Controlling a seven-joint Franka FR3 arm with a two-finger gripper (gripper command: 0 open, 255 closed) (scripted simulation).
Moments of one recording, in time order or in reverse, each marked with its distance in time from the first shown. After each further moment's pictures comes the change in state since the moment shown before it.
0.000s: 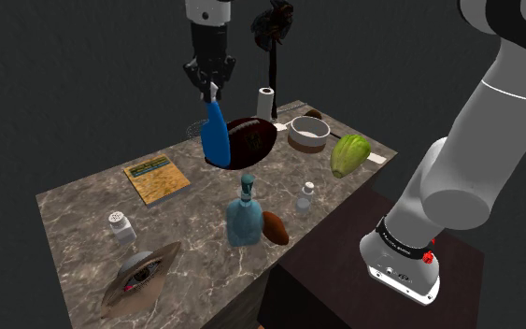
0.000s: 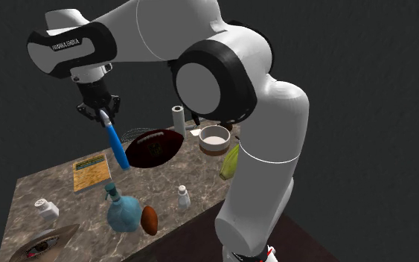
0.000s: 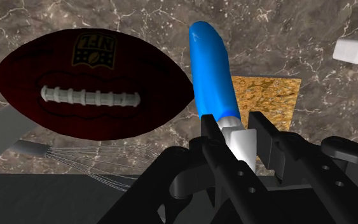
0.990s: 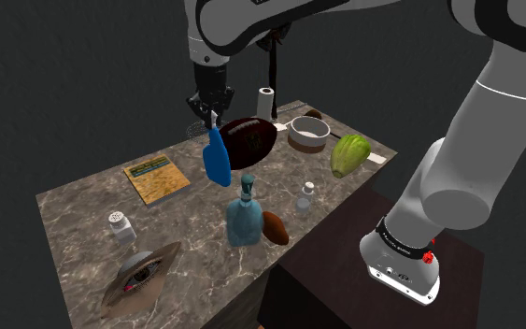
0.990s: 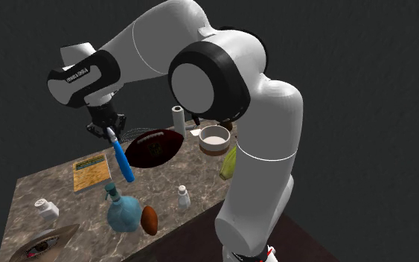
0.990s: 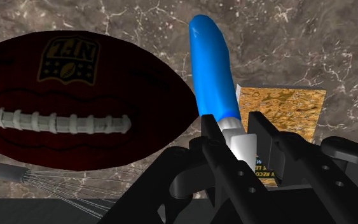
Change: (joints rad) arm 0.002 0.034 0.001 -0.160 -0.008 0.193 0.008
